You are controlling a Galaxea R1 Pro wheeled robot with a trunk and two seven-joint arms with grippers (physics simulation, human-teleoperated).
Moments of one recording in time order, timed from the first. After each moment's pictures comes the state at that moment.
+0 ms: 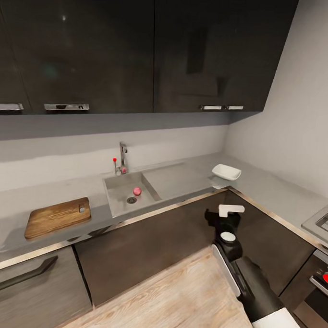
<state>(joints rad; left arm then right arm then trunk) 0.32 0.03 0.01 -0.68 0.08 -0.23 -0.01 -0.55 -0.08 0.33 -1.32 -0.18 0.45 -0.55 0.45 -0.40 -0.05</state>
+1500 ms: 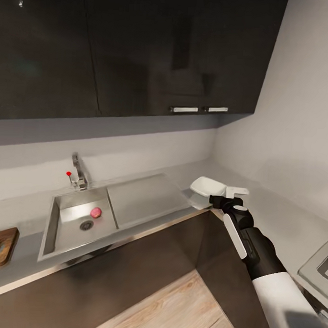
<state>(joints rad) 0.31 -0.02 0.00 -0.57 0.08 -0.23 0.00 -0.74 -0.09 0.20 -1.21 -0.26 0.61 -0.36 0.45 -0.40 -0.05</state>
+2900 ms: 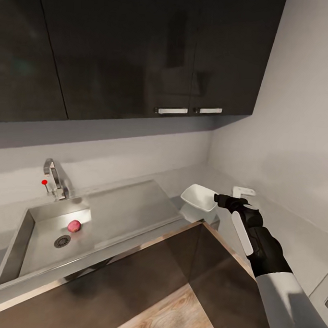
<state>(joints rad) 0.31 -0.02 0.00 -0.56 0.08 -0.23 -0.01 -0.74 -0.08 0.07 -1.21 -0.26 0.62 -0.26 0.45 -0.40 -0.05</state>
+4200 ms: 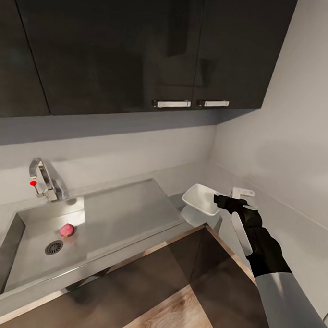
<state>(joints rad) 0.32 -0.03 0.00 -0.55 0.08 -0.29 0.00 -0.74 -0.08 0.07 -1.20 -0.26 0.62 -0.26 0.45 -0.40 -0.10</state>
